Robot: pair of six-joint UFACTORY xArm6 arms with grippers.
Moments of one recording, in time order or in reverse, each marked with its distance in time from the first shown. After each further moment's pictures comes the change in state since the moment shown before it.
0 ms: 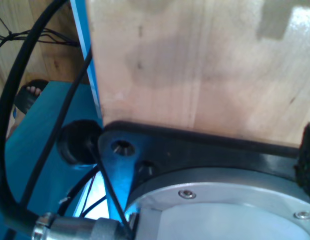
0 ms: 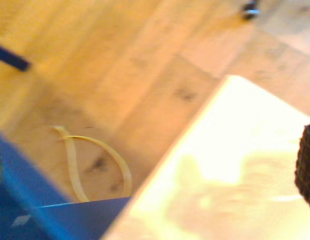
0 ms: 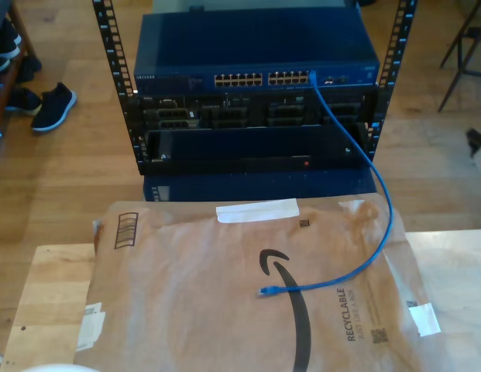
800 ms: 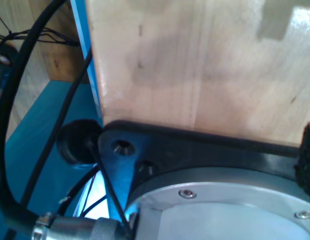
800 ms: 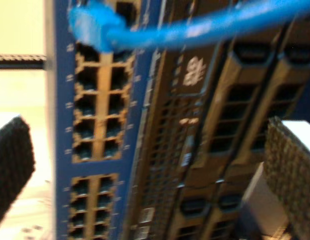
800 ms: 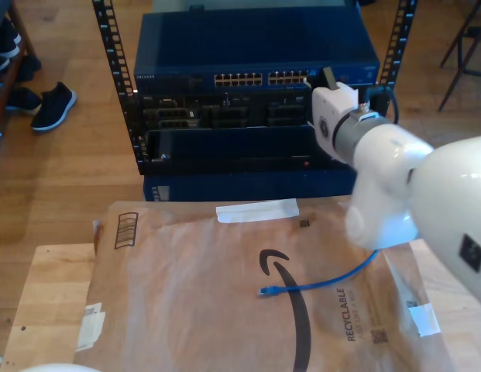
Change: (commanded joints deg) left arm 0.0 0.0 0.1 0.0 0.0 0.0; right arm 27.7 25.0 -12.5 25.8 -47.1 13.8
